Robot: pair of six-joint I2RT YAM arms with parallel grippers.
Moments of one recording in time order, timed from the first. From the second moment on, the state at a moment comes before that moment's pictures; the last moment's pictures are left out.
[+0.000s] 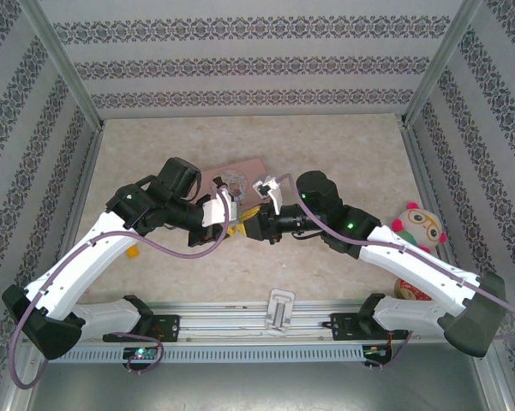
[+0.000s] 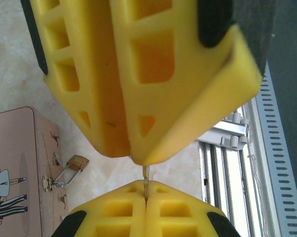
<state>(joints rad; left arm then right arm) -0.61 1.19 1.29 -1.05 0.59 0.71 0.83 1.14 0.99 -0.21 -0.63 0.38</state>
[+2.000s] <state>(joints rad) -0.61 0.94 0.99 -0.42 0.48 -0.08 0.65 1.06 0.72 0.22 -0.57 0.67</state>
